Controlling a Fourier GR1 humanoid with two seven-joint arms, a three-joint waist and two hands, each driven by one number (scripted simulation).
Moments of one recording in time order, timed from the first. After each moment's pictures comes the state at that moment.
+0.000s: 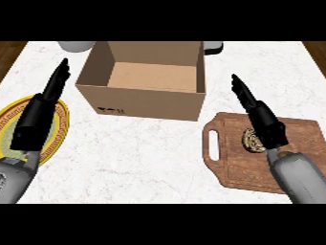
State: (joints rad) left arm -0.28 0.51 -0.28 -1.58 0.05 0.29 0.03; right arm -0.33 -0.37 0.34 -1.33 -0.16 -0.12 -0.13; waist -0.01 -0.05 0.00
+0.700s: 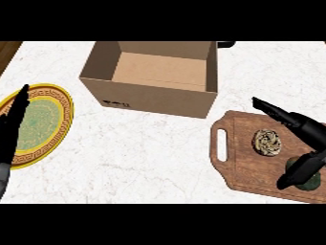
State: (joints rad) left arm -0.13 0.59 -0.16 -1.42 0.04 0.33 0.11; right arm -0.29 -0.69 0.35 -1.24 -0.15 0.42 -0.62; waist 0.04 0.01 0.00
